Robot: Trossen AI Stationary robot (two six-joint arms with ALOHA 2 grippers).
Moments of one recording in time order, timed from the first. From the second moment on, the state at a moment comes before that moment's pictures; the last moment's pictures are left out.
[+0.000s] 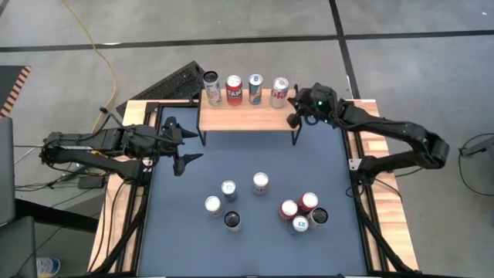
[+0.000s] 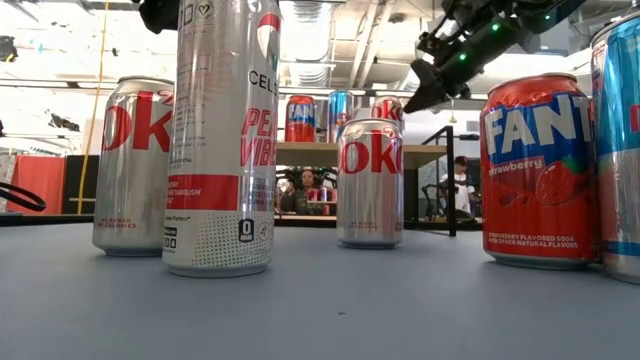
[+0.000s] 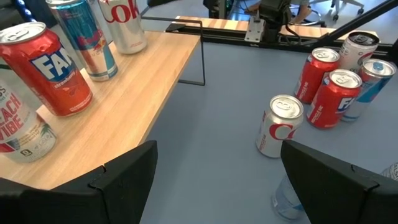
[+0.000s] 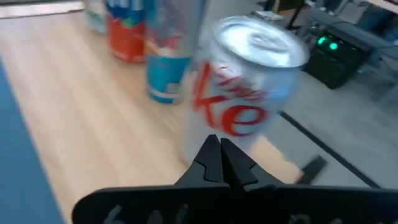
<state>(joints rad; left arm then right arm) -0.04 0.80 0.92 -0.50 -0.33 -0.10 -0.53 1.20 0.89 -0.12 0.24 -0.10</state>
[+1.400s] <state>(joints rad) -0.04 0.80 0.92 -0.50 -0.33 -0.11 -0.63 1.31 0.89 0.10 0.22 -0.19</state>
